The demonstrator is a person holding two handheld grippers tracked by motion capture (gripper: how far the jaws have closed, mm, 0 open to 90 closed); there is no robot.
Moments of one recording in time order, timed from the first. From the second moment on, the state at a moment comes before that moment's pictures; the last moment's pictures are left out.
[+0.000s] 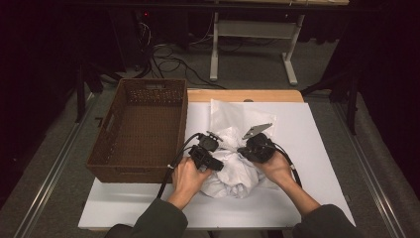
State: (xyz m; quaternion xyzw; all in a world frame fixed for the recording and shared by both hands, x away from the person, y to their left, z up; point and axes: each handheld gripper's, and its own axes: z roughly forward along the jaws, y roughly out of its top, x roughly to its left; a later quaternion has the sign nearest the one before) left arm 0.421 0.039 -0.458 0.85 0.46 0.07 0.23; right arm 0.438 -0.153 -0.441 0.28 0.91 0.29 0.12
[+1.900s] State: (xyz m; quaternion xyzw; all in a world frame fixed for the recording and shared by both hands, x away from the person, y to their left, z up) left arm 0.414 0.034 -0.442 0.86 0.44 0.09 0.23; right arm 0.437 -0.159 -0.435 0.29 0.90 0.30 0.13
